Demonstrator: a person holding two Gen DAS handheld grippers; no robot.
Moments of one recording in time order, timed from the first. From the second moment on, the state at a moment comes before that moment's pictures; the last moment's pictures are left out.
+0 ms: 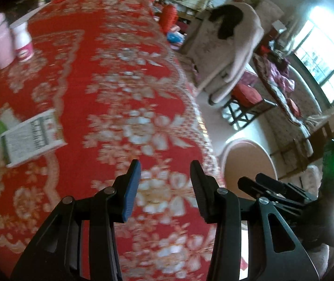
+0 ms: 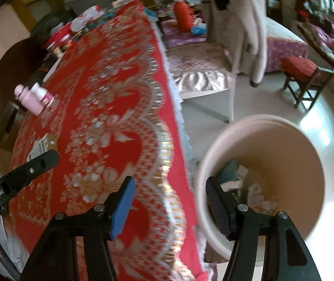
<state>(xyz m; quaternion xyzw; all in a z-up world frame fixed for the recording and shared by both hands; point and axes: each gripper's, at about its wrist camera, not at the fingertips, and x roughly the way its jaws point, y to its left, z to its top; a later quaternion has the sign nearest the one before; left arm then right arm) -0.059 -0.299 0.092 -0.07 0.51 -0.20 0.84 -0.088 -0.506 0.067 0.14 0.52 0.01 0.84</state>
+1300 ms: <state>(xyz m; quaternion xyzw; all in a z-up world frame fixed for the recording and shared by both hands) -0.015 -0.158 0.039 -0.05 0.58 -0.18 0.79 -0.014 -0.363 0.045 0.13 0.56 0.08 0.82</state>
